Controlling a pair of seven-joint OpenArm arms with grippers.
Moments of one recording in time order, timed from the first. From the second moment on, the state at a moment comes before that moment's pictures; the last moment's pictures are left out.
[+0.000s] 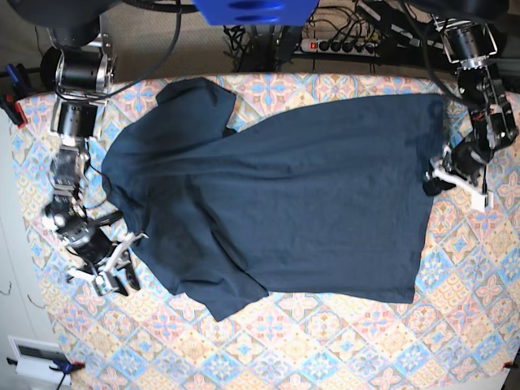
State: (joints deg) left arm 8.9 -27.0 -24.4 88.2 -51.3 -10.8 53.6; right arm 20.0 20.5 8.9 72.5 1.4 41.0 -16.7
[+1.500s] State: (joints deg) left arm 29.9 -23.1 -27.6 96.1 -39.0 -11.0 52.8; right arm -21.6 20.2 20.3 103.5 15.3 41.3 -35.2
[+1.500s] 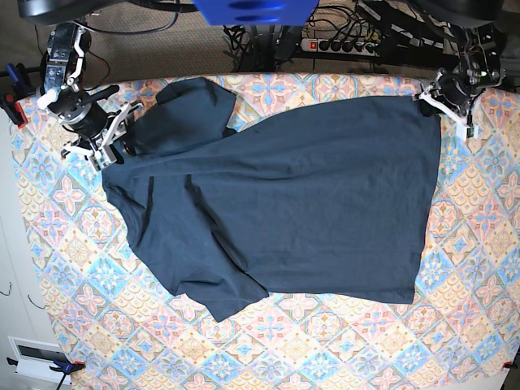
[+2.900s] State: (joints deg) left arm 23.7 -22.4 -27.9 107.5 -50.4 -13.7 53.1; right arm -21.4 20.1 20.3 104.3 15.4 41.2 -35.2
